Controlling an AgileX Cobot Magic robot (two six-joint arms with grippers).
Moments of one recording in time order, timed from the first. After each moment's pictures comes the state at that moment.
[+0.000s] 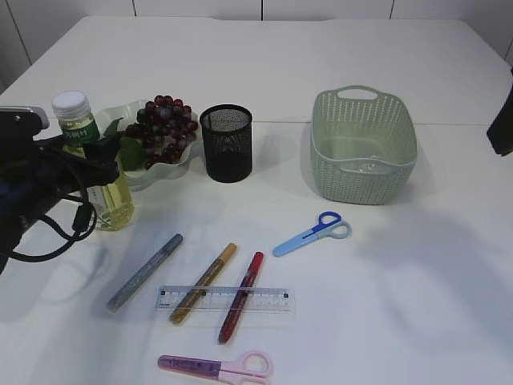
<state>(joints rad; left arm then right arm) -0.21 1.98 -0.66 -0.06 -1.12 -0.08 0.20 1.25 -1.26 0.07 1.25 -0.03</state>
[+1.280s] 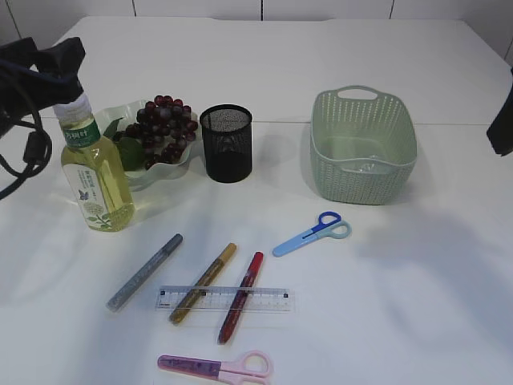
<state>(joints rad) -0.21 1.66 -0.66 -0.03 -1.04 -0.09 0.20 1.25 -1.26 0.07 1.25 -0.03</state>
